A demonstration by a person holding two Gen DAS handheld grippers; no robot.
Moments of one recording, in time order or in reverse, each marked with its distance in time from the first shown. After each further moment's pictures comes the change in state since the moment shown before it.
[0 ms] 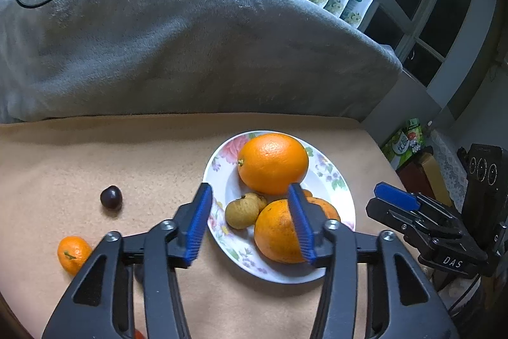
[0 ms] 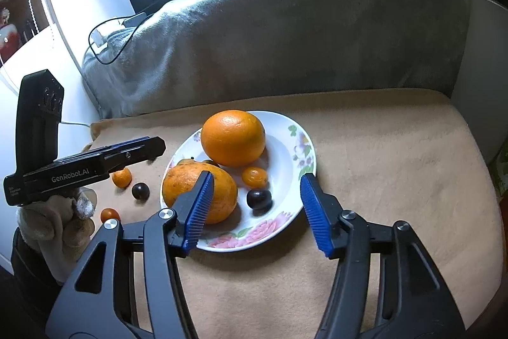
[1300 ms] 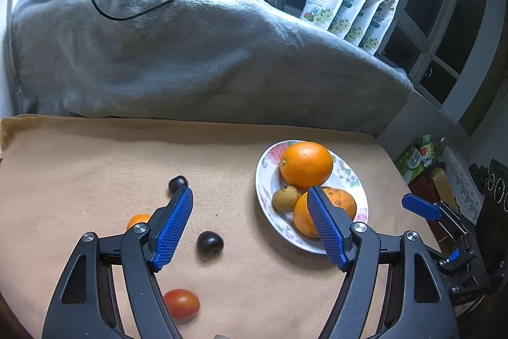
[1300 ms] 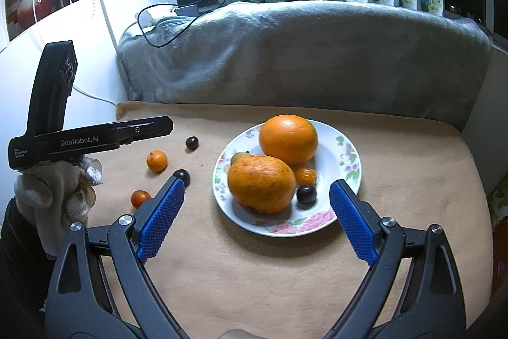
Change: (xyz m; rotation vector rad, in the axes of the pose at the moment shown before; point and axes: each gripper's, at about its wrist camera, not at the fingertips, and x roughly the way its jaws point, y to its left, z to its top) left arm -0.061 0.026 -0.010 -0.040 -0.077 0.098; right arm -0.026 0.068 -0.013 -0.163 -0.032 0.036
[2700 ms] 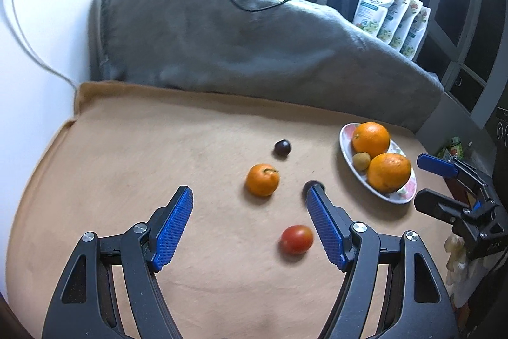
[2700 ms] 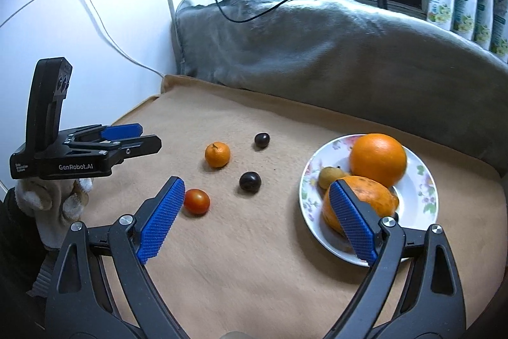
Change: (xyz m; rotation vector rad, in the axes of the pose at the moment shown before) left arm -0.061 0.085 -0.054 -0.051 -0.035 0.160; right arm 0.042 0.085 0.011 -0.185 0.068 0.140
